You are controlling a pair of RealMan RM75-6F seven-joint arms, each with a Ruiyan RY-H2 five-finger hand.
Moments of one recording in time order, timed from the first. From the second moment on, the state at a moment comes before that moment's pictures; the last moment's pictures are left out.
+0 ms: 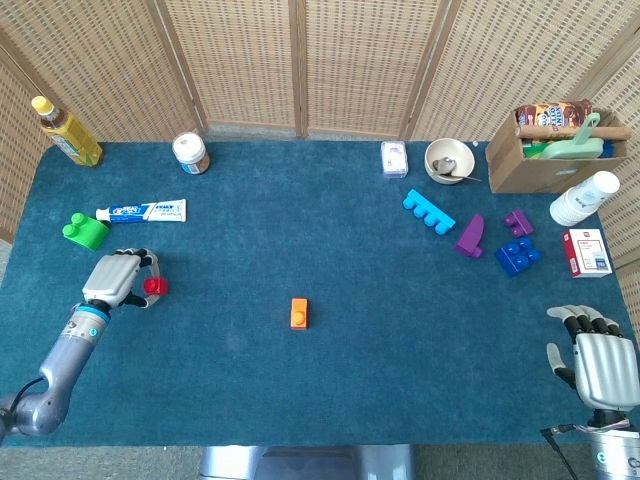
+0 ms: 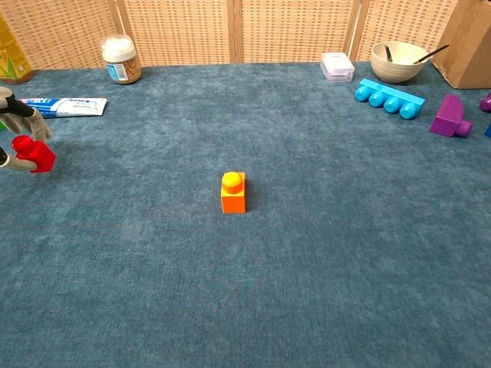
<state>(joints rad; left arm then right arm) -0.55 -1.32 -0.14 -1.39 1.11 0.86 0.10 0.04 -1.17 0.10 -1.69 -1.47 1.56 -0.23</state>
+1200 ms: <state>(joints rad) -0.74 -1.17 -0.17 -1.82 0.93 0.82 0.27 0.01 -1.19 0.09 -1.60 -1.50 1.60 -0.10</state>
